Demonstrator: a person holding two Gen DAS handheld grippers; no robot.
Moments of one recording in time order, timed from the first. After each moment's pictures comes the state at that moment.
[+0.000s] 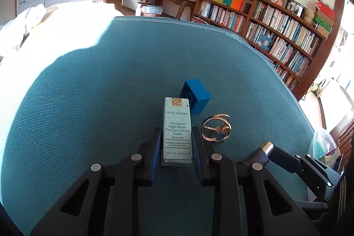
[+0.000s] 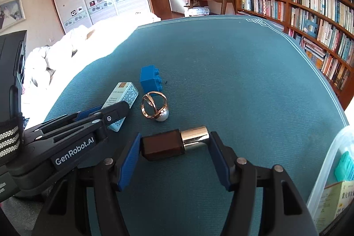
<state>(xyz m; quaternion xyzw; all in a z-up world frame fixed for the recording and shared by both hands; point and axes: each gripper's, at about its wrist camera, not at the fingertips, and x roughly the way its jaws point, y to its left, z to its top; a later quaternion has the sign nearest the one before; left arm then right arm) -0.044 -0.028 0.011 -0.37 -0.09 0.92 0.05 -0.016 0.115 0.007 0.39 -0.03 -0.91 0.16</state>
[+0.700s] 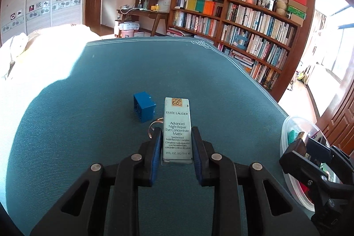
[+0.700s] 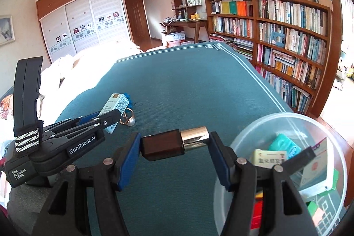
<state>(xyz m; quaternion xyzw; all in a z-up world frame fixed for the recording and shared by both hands) -0.018 0.022 0.043 -0.33 -0.04 0.94 0.11 0.058 0.180 0.053 0.31 -0.05 -0.95 0.08</state>
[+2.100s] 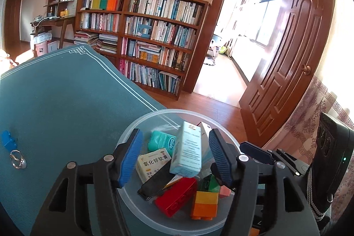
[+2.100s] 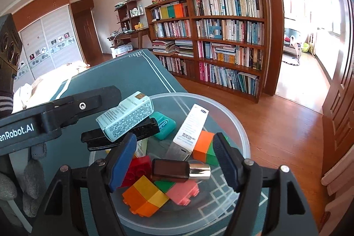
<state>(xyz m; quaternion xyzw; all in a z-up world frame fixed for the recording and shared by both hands) 0.018 0.189 0.092 -0.32 0.00 0.87 0.37 0.130 0.317 0.052 0.29 -0.10 -0.95 -0.08</state>
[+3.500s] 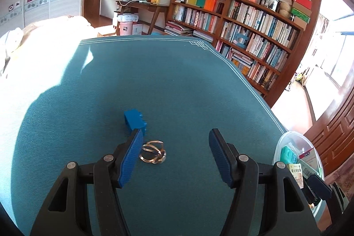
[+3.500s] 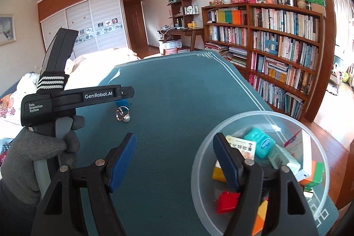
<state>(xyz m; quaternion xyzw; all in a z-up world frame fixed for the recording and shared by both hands) -0.058 0.018 0.067 -0.36 -0.06 0.93 0.11 0.092 0.187 0.061 0.28 -0.04 -0.96 0.08</state>
